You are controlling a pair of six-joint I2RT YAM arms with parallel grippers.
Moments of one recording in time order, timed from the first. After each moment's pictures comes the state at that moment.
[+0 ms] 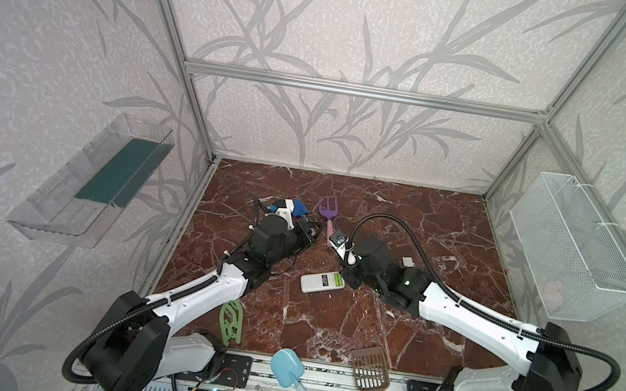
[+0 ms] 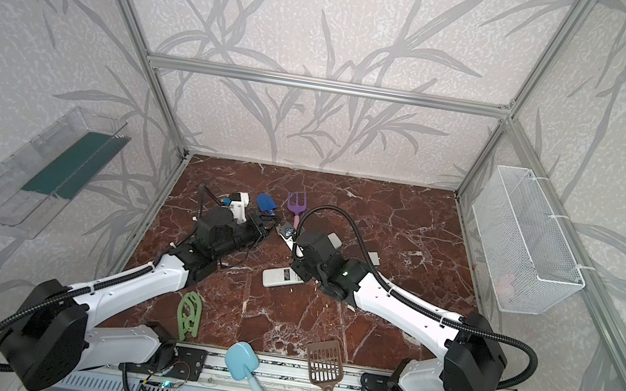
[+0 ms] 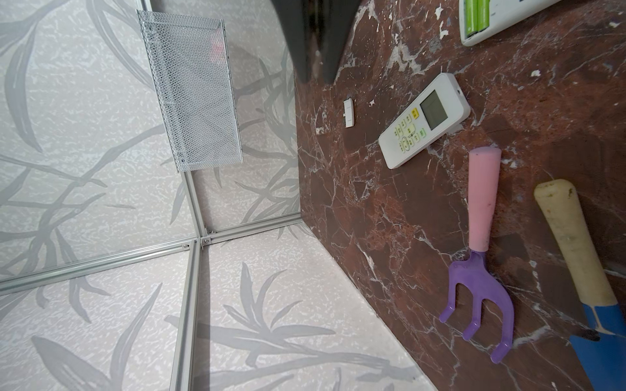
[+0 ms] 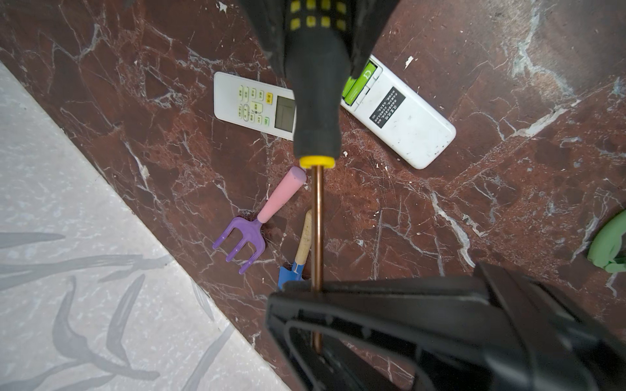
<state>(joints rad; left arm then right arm) -0.50 1.22 0.63 0.36 0.16 -1.21 0.94 1.41 1.02 -0.27 0.22 -0.16</state>
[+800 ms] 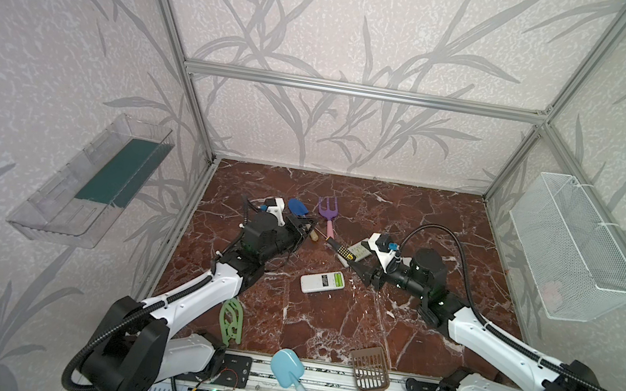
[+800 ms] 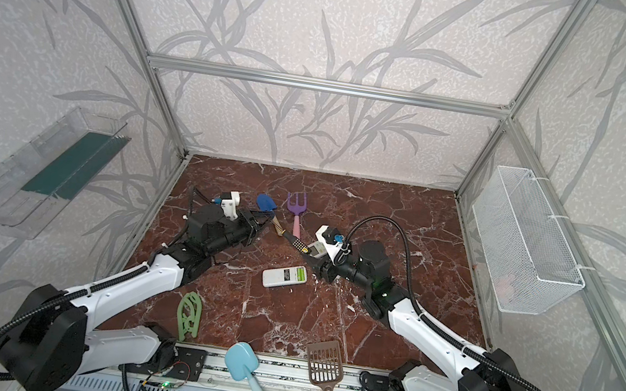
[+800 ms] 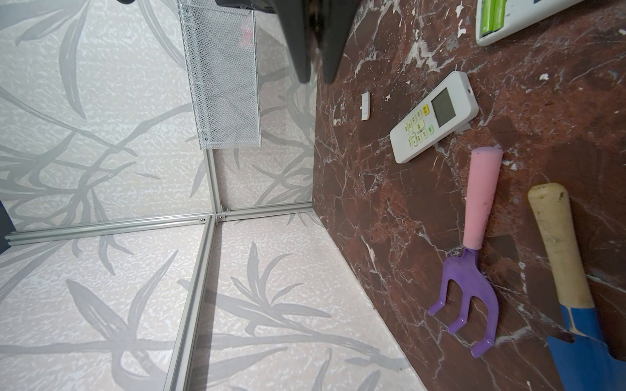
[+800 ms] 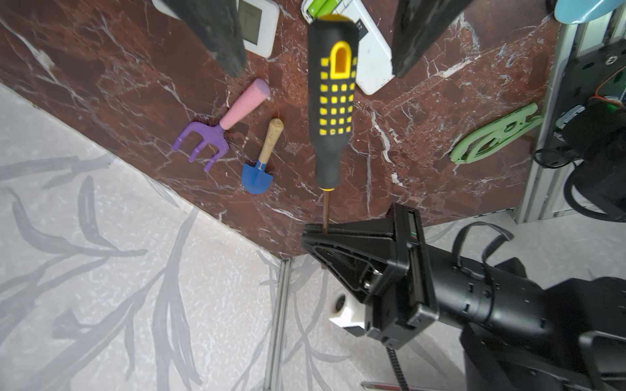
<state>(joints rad) -0.42 1.19 0.63 0.38 0.25 -1.33 0.63 1.18 0.58 0.42 -0.46 -0.11</state>
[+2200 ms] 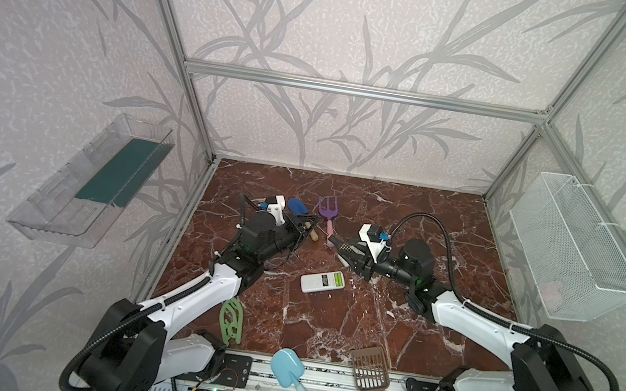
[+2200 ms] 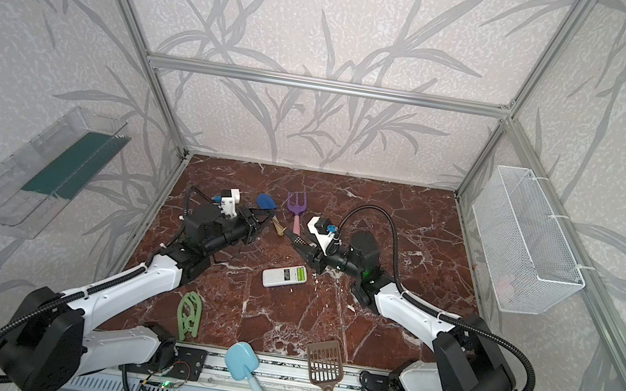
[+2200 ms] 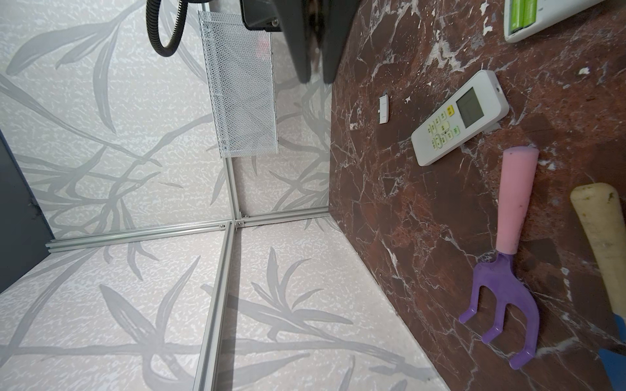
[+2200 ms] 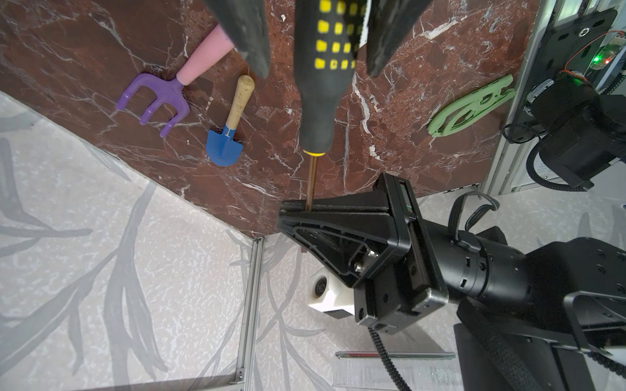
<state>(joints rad) -0.42 1.18 0.63 0.42 0.28 -1.34 0.63 1.37 0.67 0.58 -0.55 -0.03</state>
